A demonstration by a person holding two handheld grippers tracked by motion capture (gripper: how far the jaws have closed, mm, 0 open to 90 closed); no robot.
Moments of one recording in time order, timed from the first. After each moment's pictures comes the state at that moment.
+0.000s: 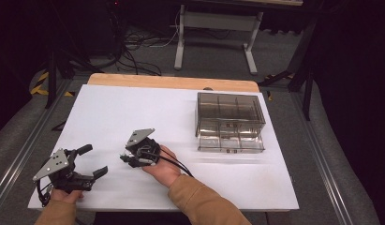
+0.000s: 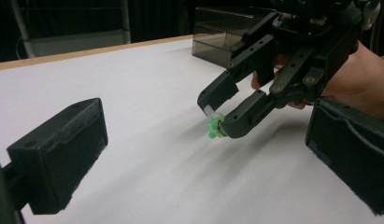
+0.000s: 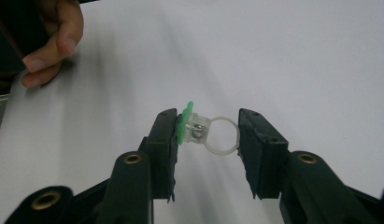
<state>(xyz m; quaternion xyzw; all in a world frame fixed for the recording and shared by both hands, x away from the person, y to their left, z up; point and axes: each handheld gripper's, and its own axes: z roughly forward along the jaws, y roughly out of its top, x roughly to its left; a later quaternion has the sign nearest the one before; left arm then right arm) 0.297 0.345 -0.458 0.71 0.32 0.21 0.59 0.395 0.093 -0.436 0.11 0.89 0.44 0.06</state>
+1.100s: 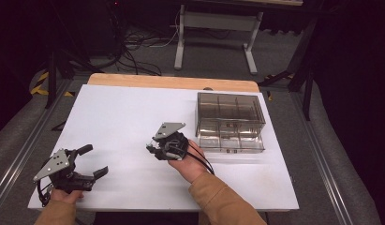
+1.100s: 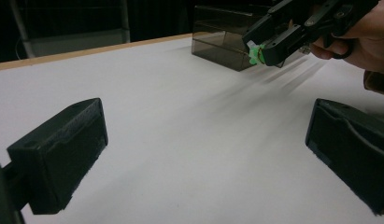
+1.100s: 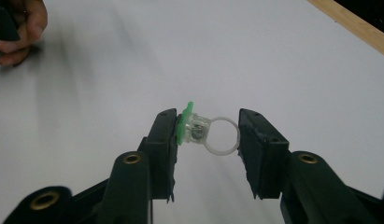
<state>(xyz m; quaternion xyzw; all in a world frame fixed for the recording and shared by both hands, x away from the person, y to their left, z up) 0.297 0.345 -0.457 0.72 0.32 0.21 0.58 0.394 0.016 -0.398 0.15 0.88 0.43 0.13</state>
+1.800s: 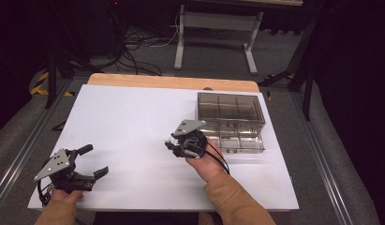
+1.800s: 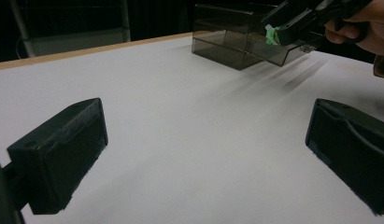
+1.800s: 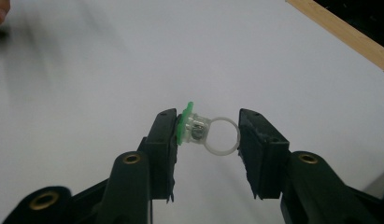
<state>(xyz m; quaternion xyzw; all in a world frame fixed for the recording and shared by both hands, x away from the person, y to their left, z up) 0.297 0.344 -0.457 0.72 0.32 0.21 0.58 0.396 -0.032 -0.387 0.19 0.88 0.41 0.15</state>
